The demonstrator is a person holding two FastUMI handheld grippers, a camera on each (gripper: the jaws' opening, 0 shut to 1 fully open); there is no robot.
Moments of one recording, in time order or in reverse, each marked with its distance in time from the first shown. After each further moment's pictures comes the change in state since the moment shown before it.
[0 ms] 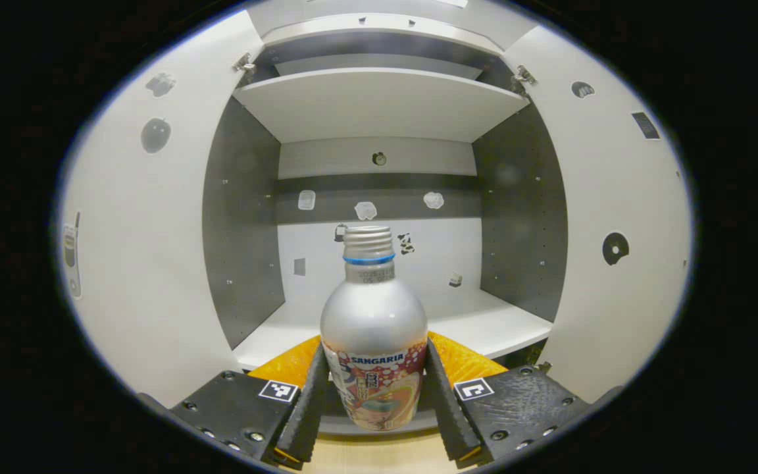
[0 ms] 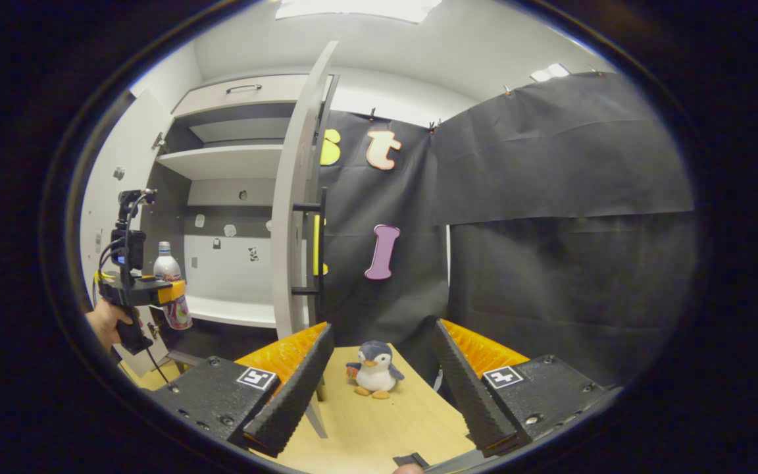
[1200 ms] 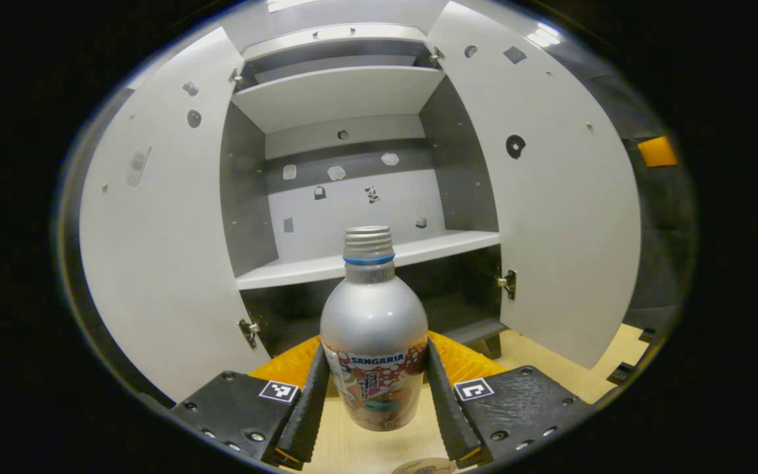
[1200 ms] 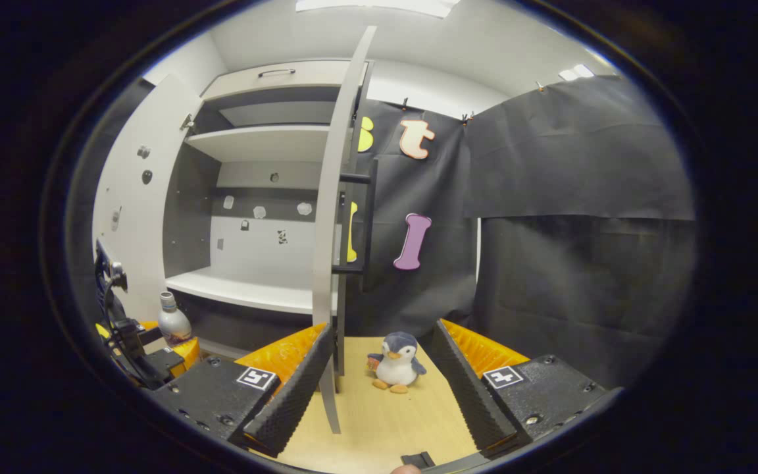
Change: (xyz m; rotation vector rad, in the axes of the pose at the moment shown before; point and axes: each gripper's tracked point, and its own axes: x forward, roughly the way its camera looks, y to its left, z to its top) left arm -0.101 -0.051 -0.137 0.137 0.066 -0.046; right arm 0.012 0.034 -0.027 -0.070 0.054 0.107
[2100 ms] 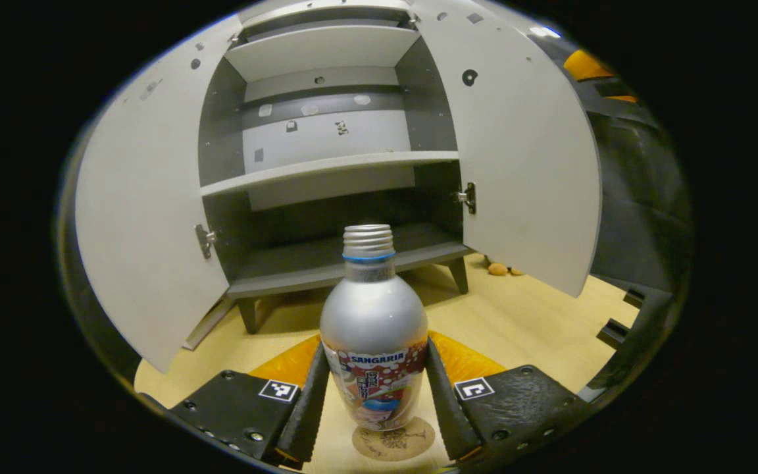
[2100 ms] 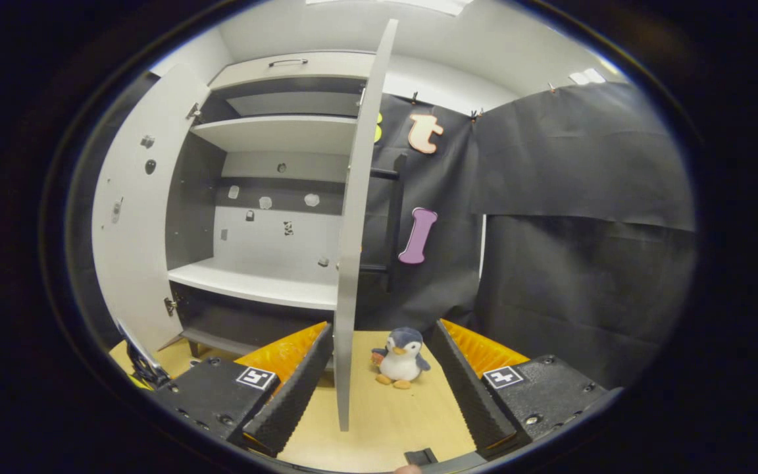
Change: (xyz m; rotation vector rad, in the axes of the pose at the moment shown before) left arm -0.028 -0.047 -0.125 -0.043 0.196 -0.121; right arm 0.003 0.019 0.000 -0.013 0.040 -0.002
